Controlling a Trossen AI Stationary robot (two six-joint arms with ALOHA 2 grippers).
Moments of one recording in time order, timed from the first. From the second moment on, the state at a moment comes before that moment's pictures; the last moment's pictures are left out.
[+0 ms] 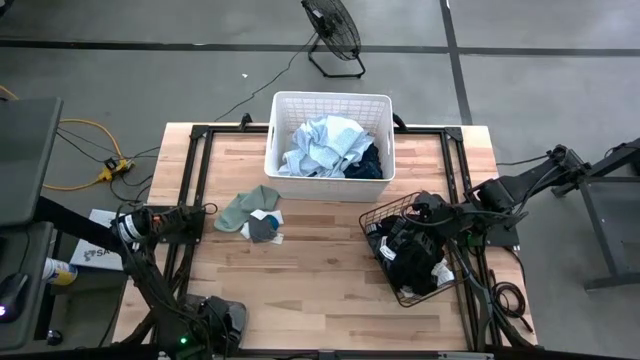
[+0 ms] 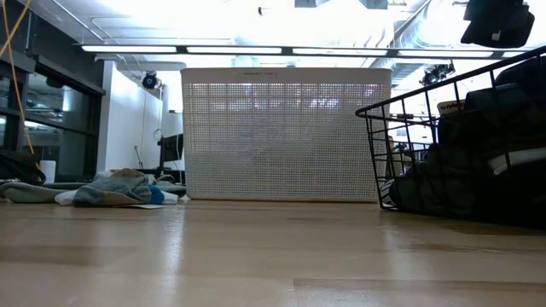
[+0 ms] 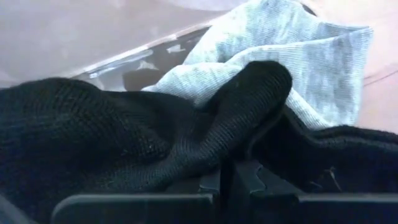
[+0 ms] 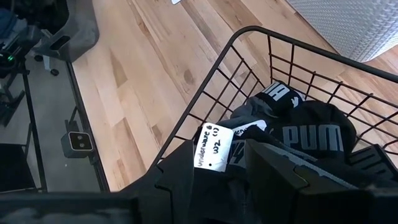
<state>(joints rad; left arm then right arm) -1.14 1.90 1.31 -0.94 -0.11 -2.25 0.44 0.95 0.94 -0.87 0.23 1.03</state>
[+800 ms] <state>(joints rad) -1.14 1.90 1.62 -1.26 -0.09 -2.10 0.44 0.95 0.94 -0.87 0.19 1.07</state>
